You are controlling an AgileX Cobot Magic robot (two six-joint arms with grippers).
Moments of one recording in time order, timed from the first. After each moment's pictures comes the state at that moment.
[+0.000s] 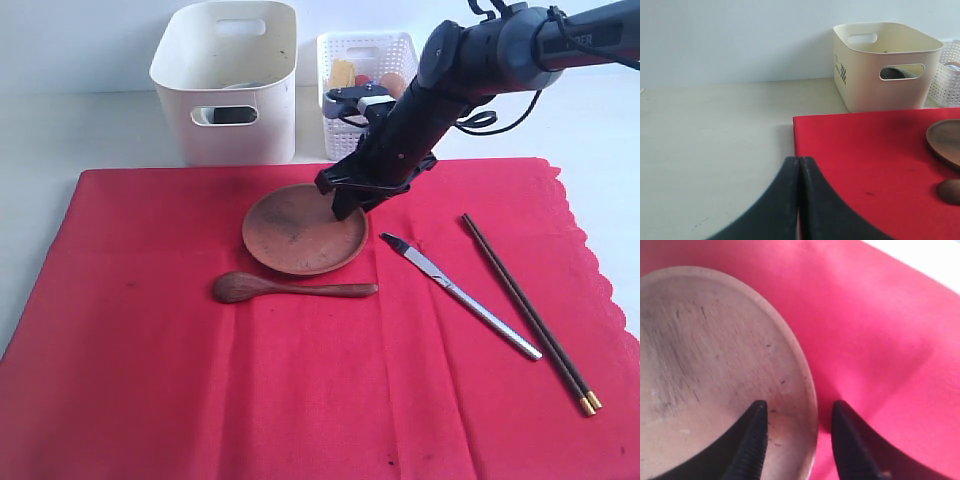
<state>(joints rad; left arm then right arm) -0.08 0.01 0.00 -0.03 0.27 0.08 0.51 2.28 -1.60 0.49 0.77 -0.46</state>
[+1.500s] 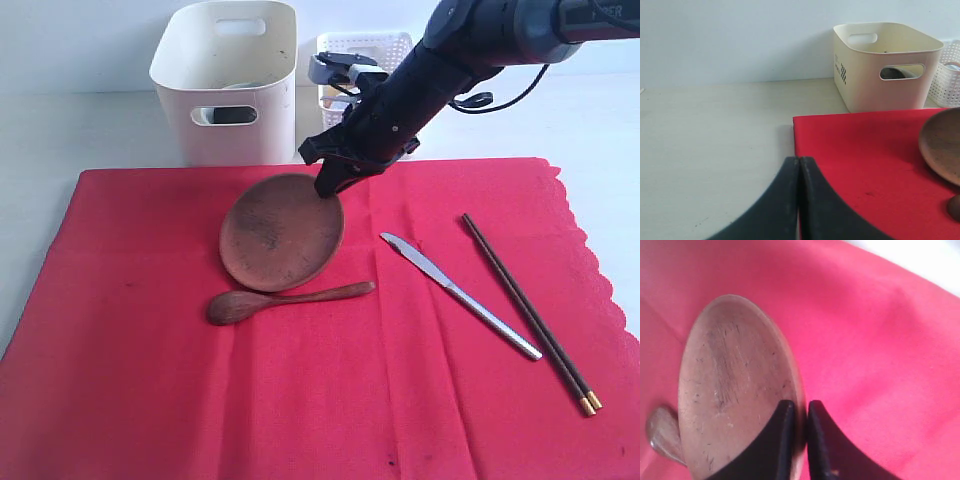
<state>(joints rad) -0.08 0.01 0.00 -0.03 0.27 0.08 0.51 2.21 -1.61 0.67 0.87 -0.59</state>
